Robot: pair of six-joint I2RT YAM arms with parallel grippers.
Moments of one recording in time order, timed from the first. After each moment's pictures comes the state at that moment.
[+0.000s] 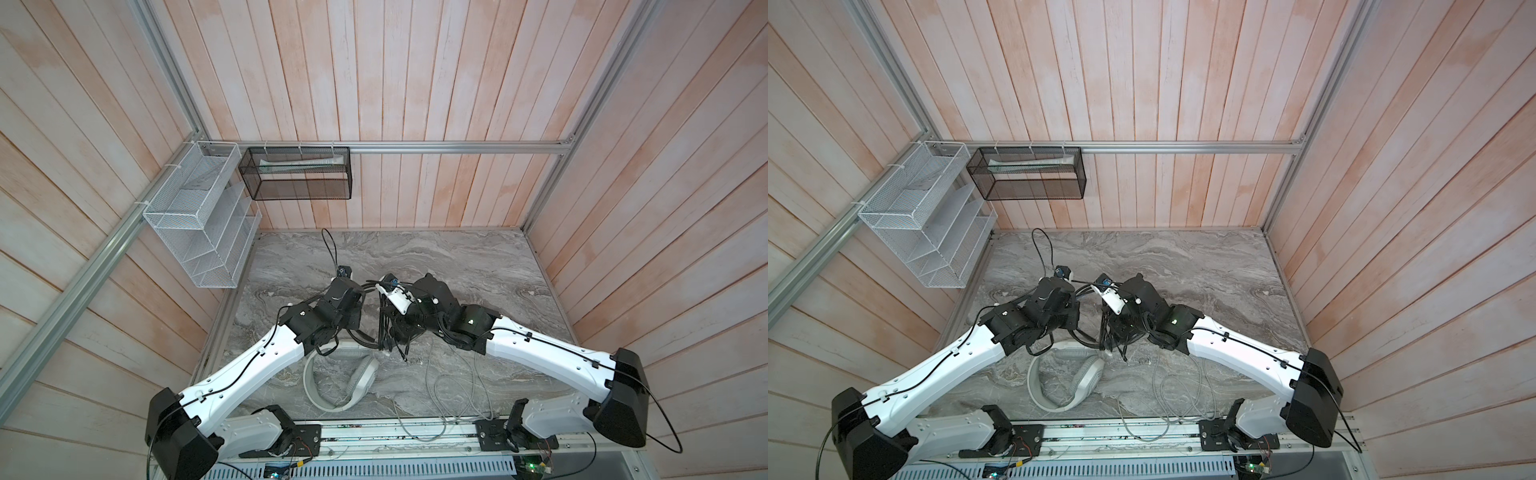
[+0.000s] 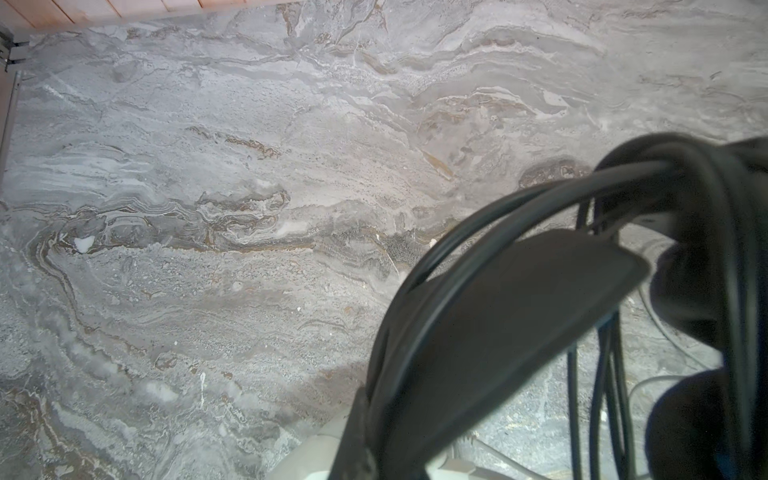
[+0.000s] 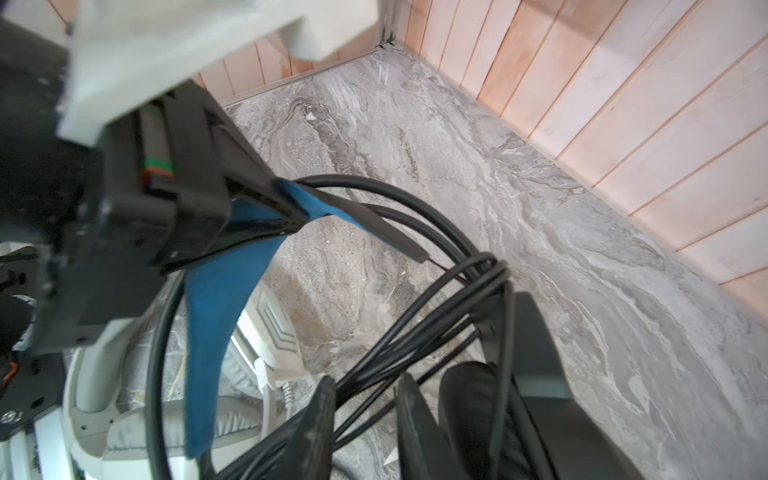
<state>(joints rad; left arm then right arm) -0.73 1.21 1.06 -0.74 -0.33 -0.42 0.99 1.36 1.11 -0.30 0.06 -0.04</state>
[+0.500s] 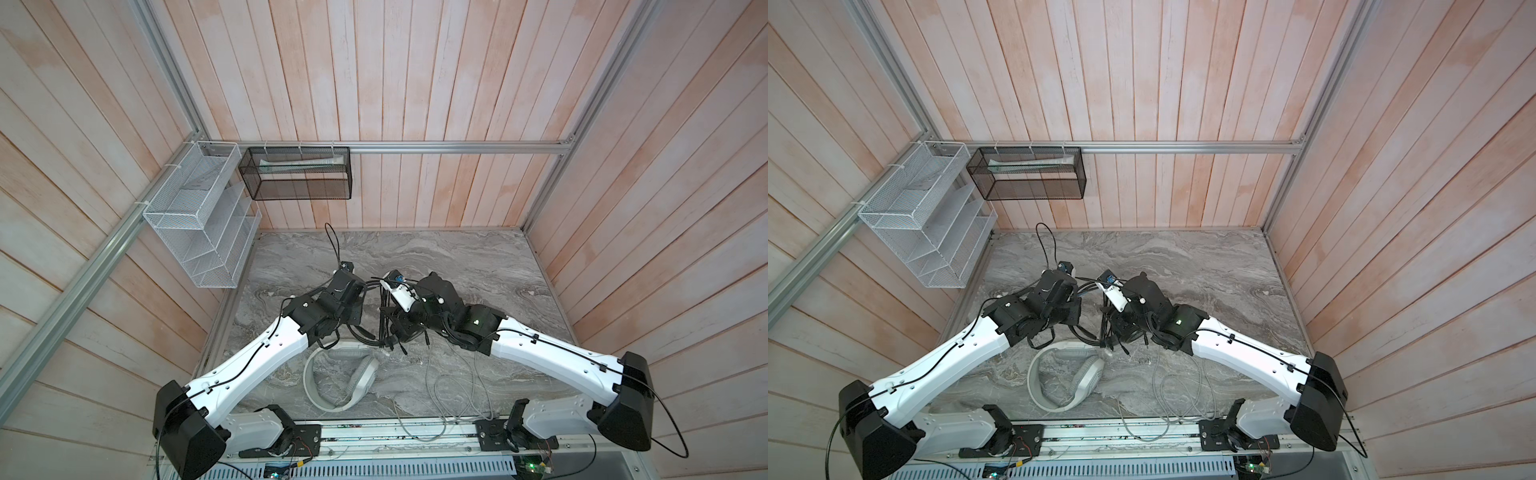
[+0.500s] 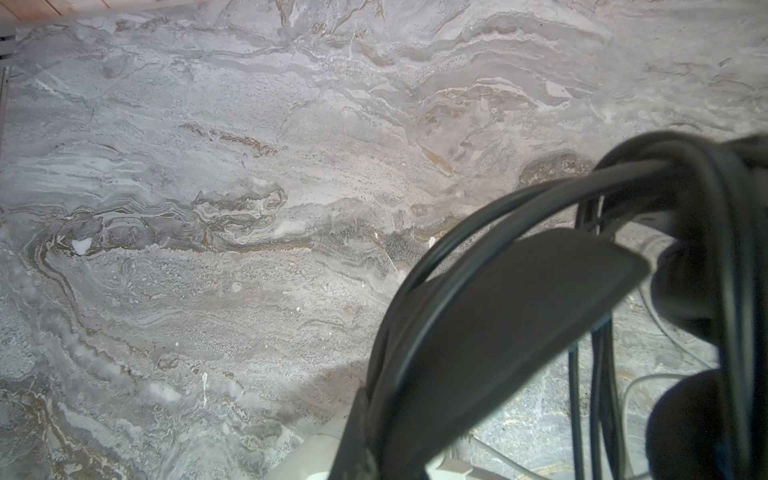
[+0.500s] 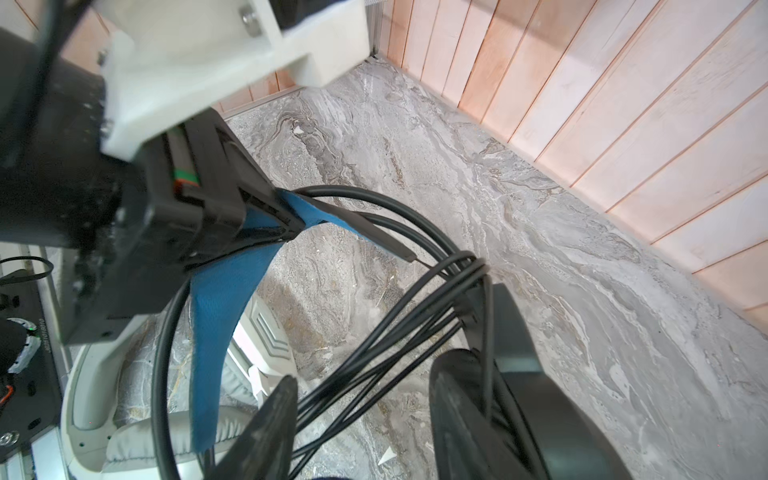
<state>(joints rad) -0.69 1.26 1.13 -0.79 -0.29 -0.40 0.99 1.32 1.12 -0.31 0.09 -0.01</state>
